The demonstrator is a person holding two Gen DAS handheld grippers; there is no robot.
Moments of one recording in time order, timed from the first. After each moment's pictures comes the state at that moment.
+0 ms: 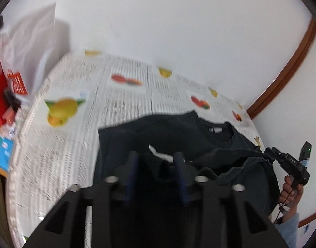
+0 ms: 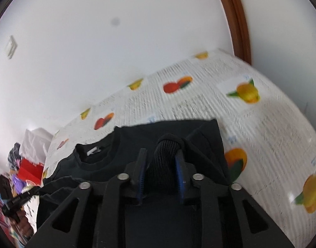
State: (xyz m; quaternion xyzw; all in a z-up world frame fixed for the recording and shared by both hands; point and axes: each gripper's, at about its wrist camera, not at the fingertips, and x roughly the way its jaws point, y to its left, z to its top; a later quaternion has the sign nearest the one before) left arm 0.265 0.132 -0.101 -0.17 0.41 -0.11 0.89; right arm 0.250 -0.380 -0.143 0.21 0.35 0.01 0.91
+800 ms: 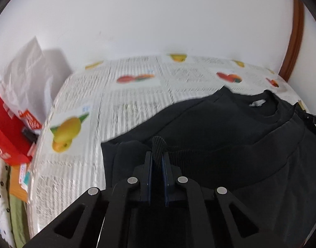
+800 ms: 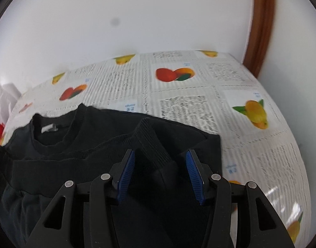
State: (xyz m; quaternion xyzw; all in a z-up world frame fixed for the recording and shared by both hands) left arm 0.301 0.089 -0.152 0.02 0.43 -0.03 0.90; right arm 0.320 -0.363 -0.188 0.04 0.43 -0.02 0.90
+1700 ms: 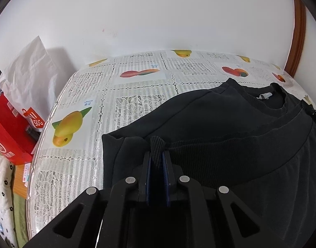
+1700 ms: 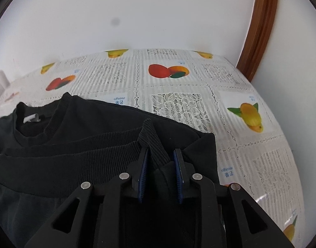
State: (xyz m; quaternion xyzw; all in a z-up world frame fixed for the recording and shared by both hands) left arm 0.298 0.083 -0.161 0.04 0.42 0.00 0.91; right arm 0.325 -0.355 -0.199 0.00 0.42 -0.06 0.91
